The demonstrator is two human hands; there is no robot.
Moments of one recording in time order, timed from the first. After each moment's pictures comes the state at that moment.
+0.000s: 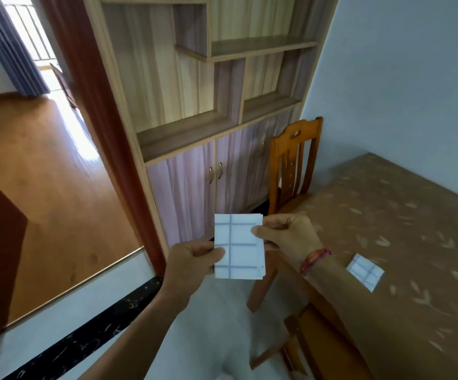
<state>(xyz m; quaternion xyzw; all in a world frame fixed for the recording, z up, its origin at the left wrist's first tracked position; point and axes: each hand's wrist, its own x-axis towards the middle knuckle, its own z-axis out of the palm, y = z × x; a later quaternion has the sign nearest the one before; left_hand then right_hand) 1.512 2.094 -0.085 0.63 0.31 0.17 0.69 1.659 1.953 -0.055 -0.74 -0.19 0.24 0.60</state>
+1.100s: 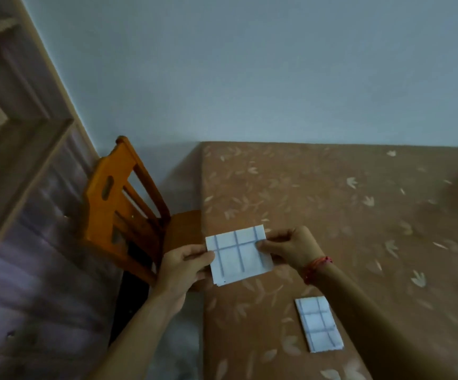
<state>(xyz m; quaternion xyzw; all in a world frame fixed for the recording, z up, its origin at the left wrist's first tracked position) 2.045 2.073 -0.133 0.68 0.07 -0.23 0.69 2.001 1.856 -0.094 -0.79 0.25 0.03 0.56</state>
